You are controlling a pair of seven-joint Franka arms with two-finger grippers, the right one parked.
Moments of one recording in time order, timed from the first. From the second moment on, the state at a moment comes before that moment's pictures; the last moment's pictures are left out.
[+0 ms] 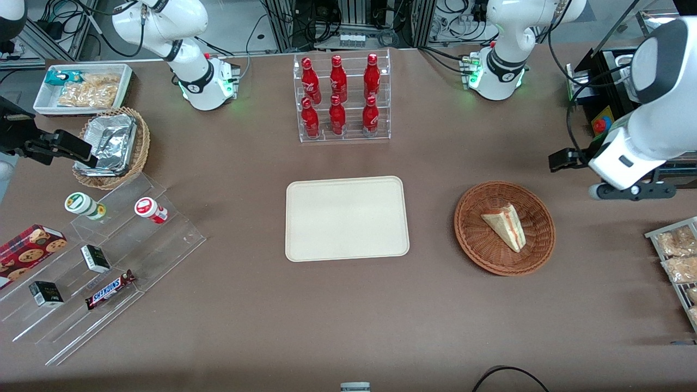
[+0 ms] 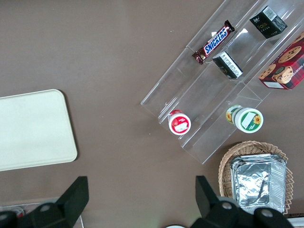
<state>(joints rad) 0.01 0.08 -0.10 -1.70 0.02 1.54 -0.09</state>
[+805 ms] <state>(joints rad) 0.01 0.10 -0.10 -2.06 0.02 1.98 -0.11</state>
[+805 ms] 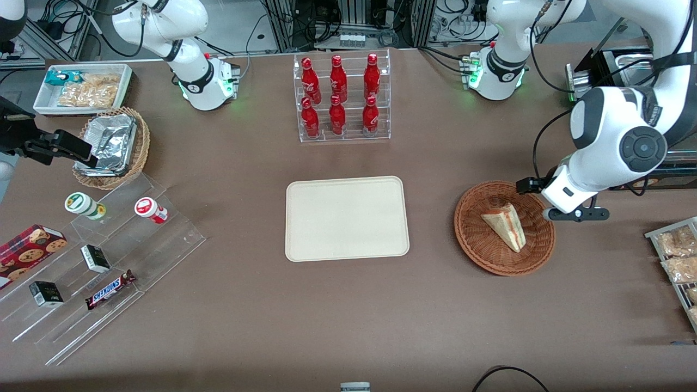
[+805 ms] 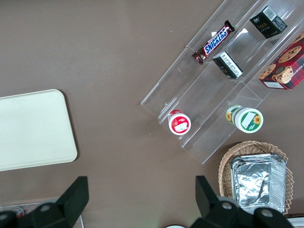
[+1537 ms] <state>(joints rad) -0.04 0.14 -0.11 -2.22 0.02 2.36 -0.71</state>
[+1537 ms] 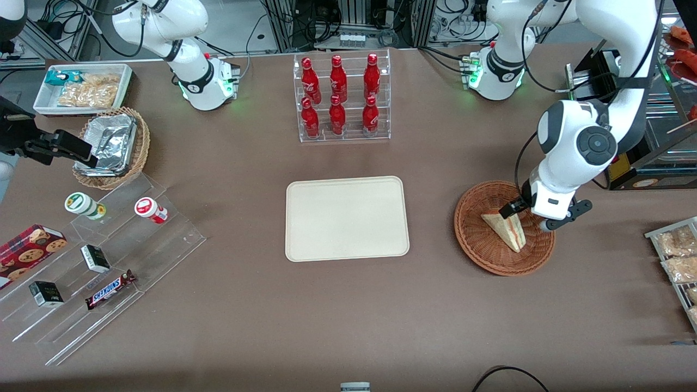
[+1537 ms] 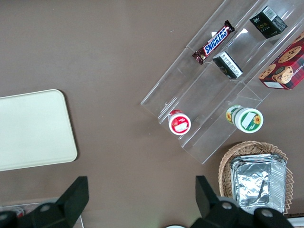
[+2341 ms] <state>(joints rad) -0.05 0.26 -0.11 -2.19 0.03 2.40 -0.84</state>
